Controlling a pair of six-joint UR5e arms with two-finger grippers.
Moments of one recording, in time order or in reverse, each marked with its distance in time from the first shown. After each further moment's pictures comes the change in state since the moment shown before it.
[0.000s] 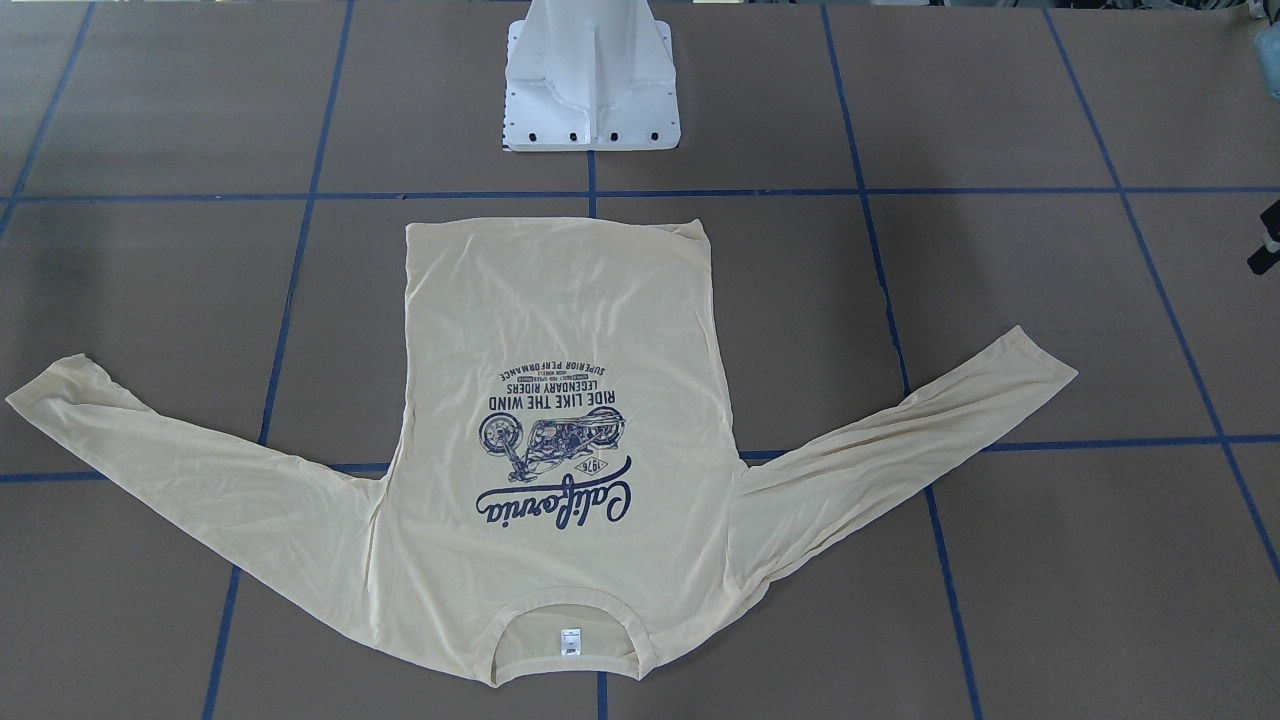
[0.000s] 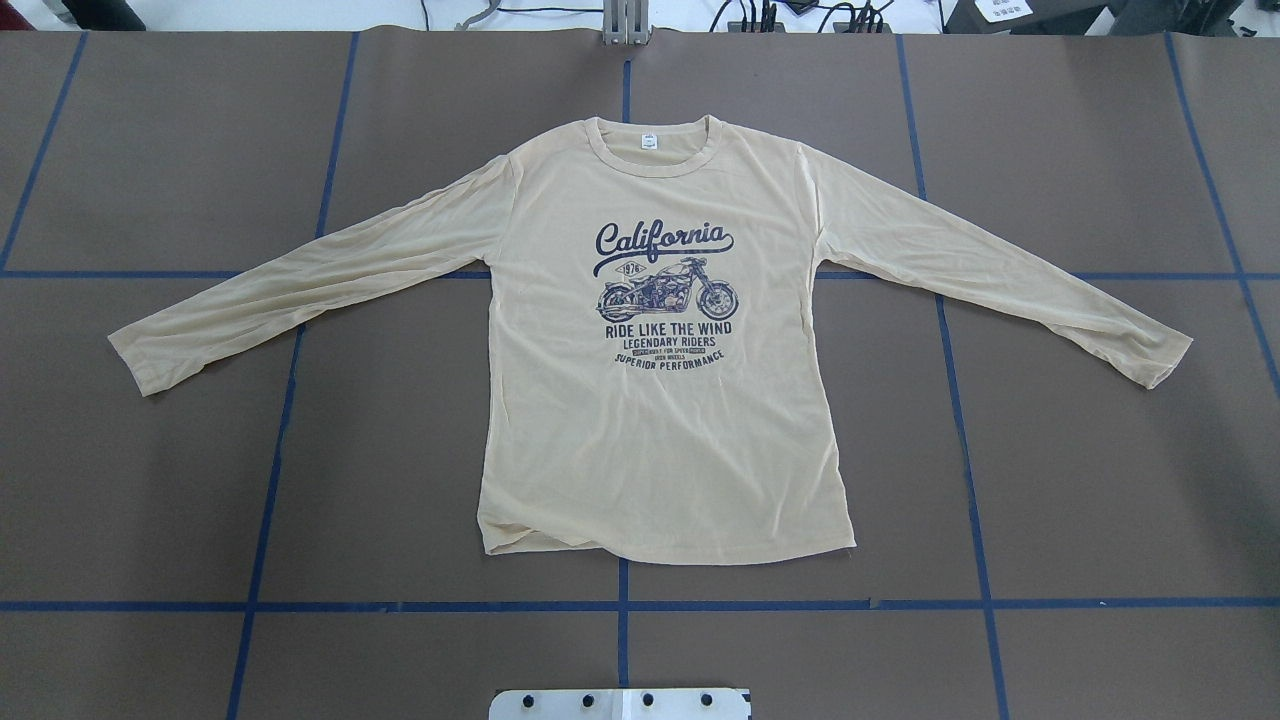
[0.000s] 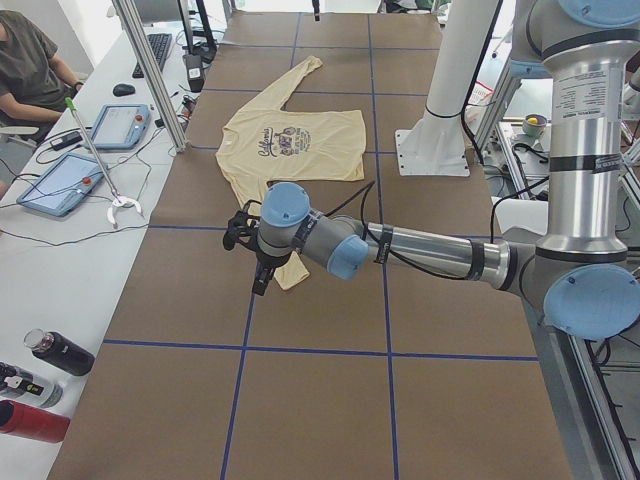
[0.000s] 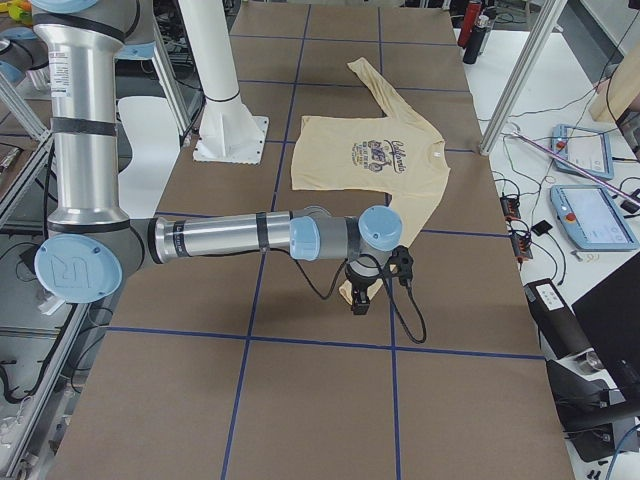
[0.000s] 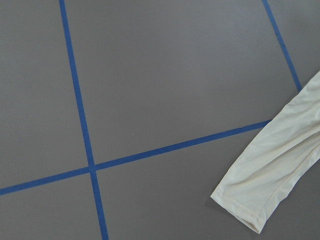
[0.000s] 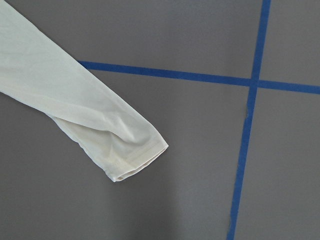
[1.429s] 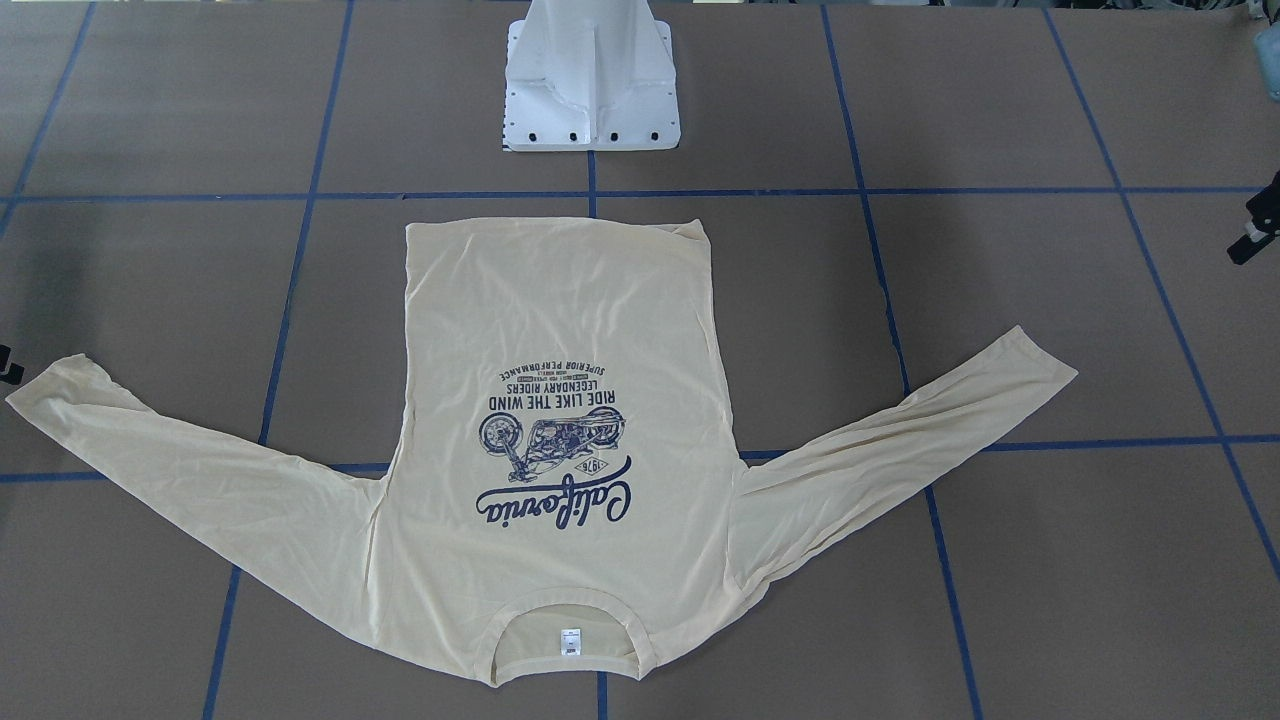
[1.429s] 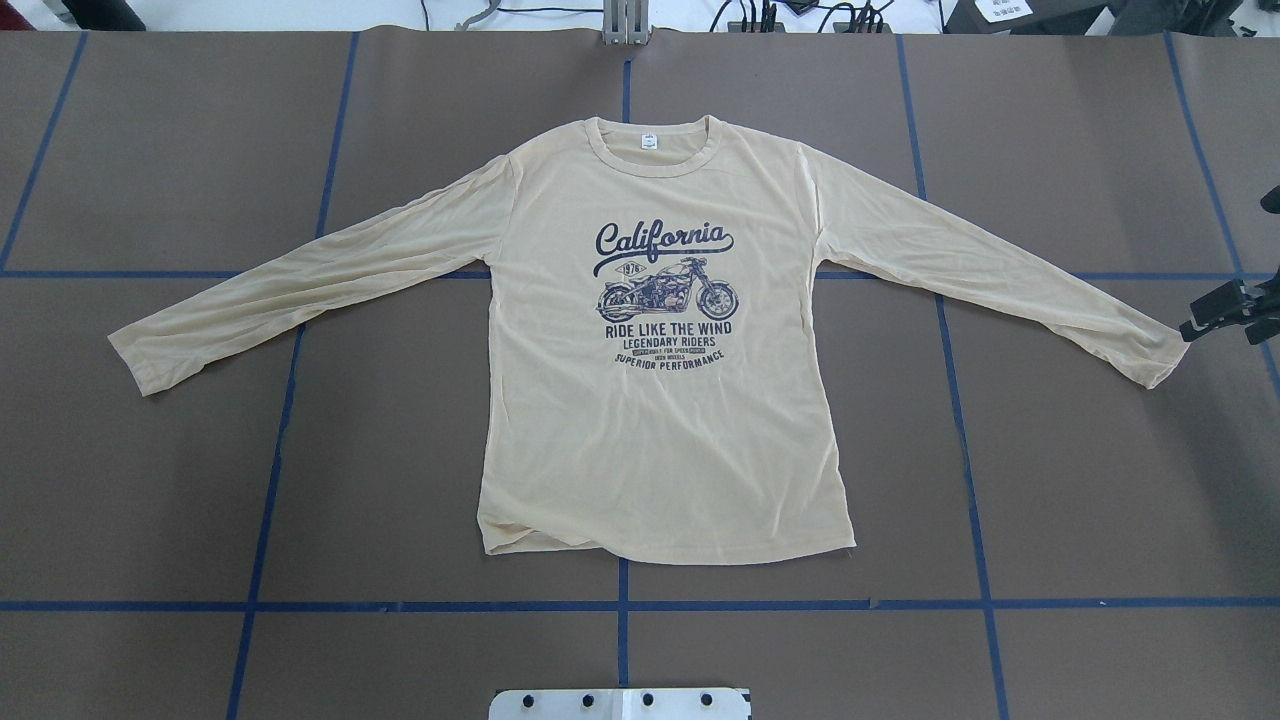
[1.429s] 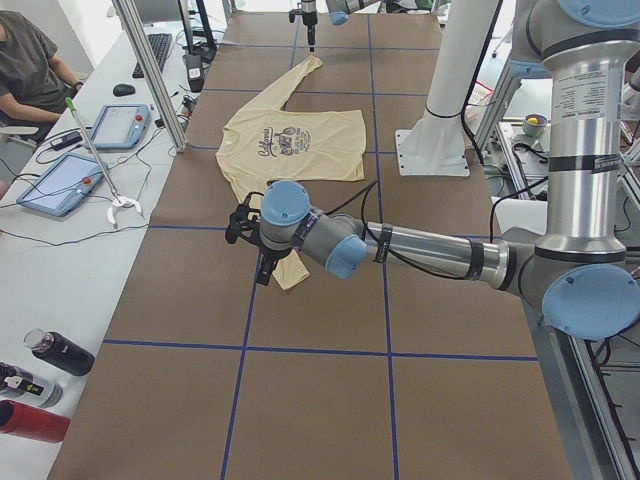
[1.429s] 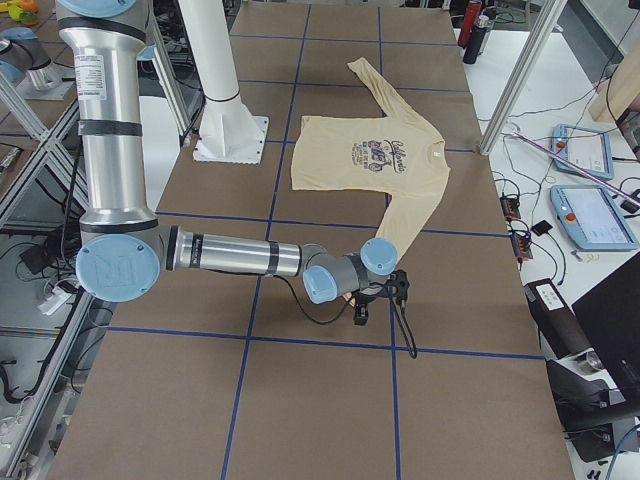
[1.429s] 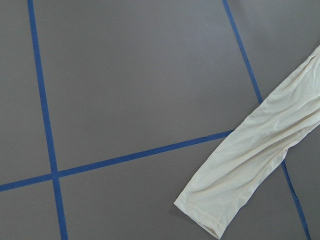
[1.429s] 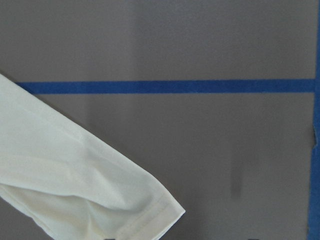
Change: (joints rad) left arm 0.001 -0.004 0.002 -0.019 -0.085 -0.038; right arm -0.206 0.042 -0.291 0.500 -0.050 0.436
